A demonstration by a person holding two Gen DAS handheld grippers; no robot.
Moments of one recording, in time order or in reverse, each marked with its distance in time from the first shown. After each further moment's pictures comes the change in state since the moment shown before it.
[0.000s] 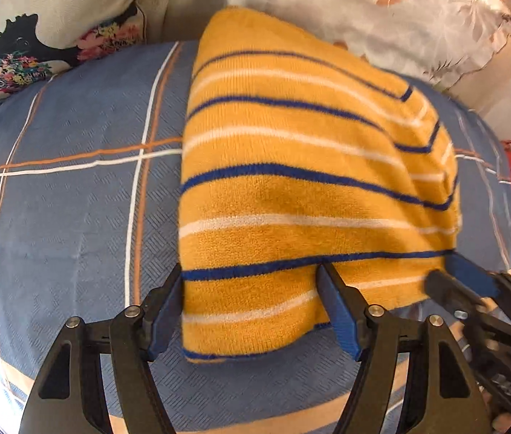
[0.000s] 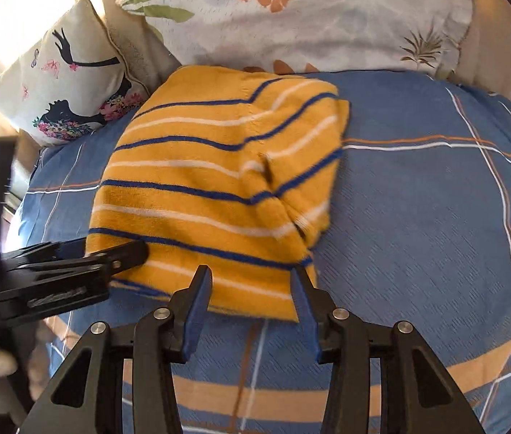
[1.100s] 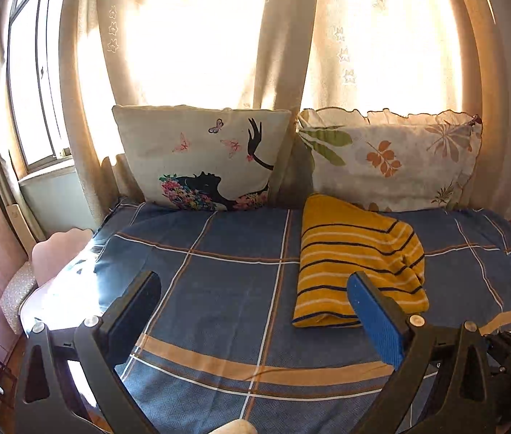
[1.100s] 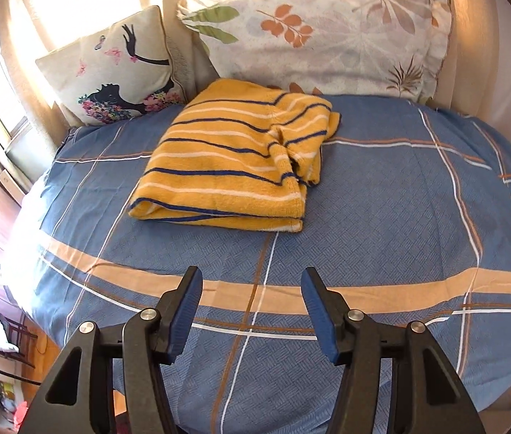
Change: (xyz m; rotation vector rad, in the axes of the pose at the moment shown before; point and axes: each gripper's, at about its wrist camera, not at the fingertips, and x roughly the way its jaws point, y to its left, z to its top) left arm -0.219 -0.014 -0.119 -0.064 -0.656 0.341; right arm -0.081 0.024 -0.079 -0.120 -0.108 -0.033
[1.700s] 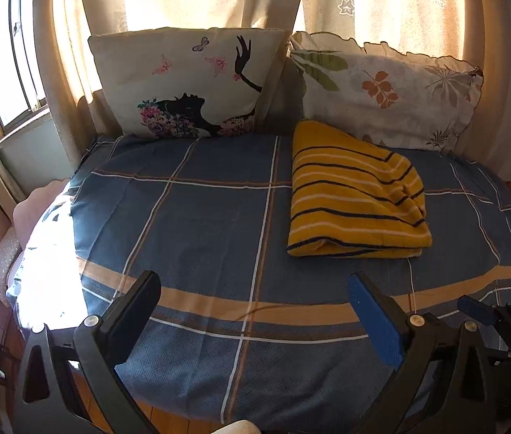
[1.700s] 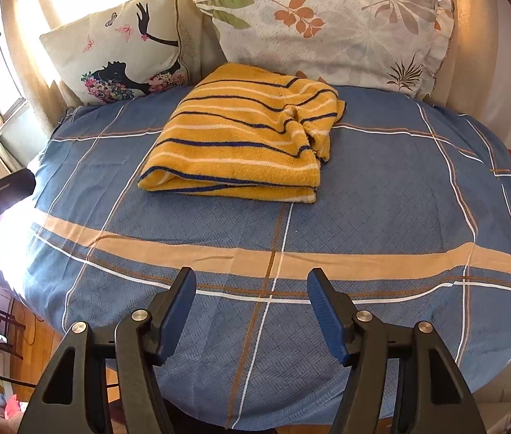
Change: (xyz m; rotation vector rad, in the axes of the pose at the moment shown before) left arm 0.033 0.009 -0.047 0.002 0.270 -0.072; right arm -0.002 0.028 -0.023 -0.024 0.050 -0.057
